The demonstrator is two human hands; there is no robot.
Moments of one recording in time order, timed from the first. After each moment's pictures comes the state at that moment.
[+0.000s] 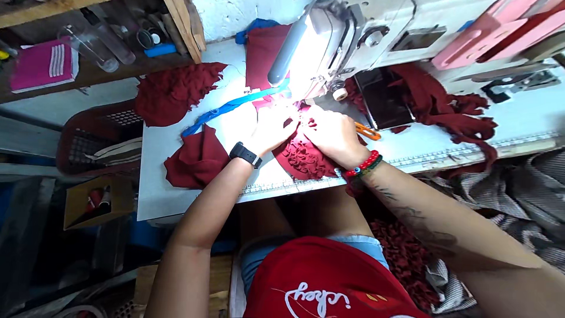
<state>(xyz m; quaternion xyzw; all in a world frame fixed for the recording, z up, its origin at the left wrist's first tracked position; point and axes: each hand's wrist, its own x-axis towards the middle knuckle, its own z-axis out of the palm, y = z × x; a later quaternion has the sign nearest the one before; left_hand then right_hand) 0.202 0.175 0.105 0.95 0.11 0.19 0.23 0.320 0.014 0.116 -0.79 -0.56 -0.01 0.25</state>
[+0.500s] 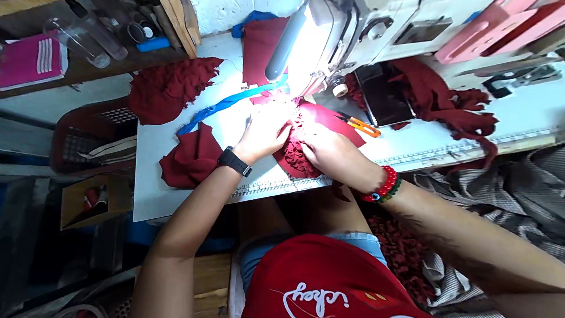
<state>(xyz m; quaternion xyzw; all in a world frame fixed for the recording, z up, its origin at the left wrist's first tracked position) 0.180 0.172 0.108 0.96 0.05 0.24 0.16 0.298 -0.005 0.121 -0.74 -0.64 0.02 0.18</state>
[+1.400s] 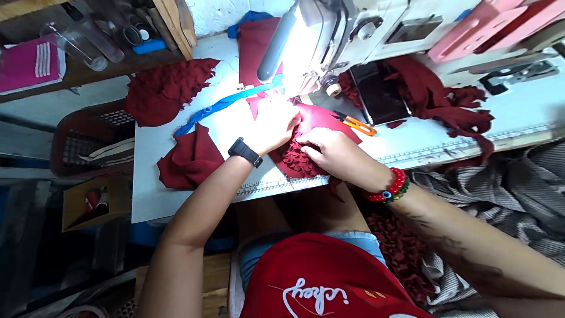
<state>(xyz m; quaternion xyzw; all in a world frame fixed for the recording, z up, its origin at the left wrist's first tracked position) 0.213 0.167 0.117 0.98 0.06 0.15 0.14 0.313 -0.018 0.120 -0.71 -0.64 0.08 0.26</state>
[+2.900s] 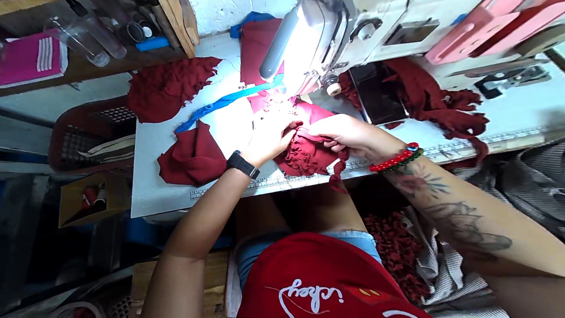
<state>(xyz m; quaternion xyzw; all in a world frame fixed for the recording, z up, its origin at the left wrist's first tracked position) 0.189 0.150 0.097 0.94 0.08 0.21 0.24 0.347 -0.001 0.147 -0.71 -0.31 0.50 0.38</state>
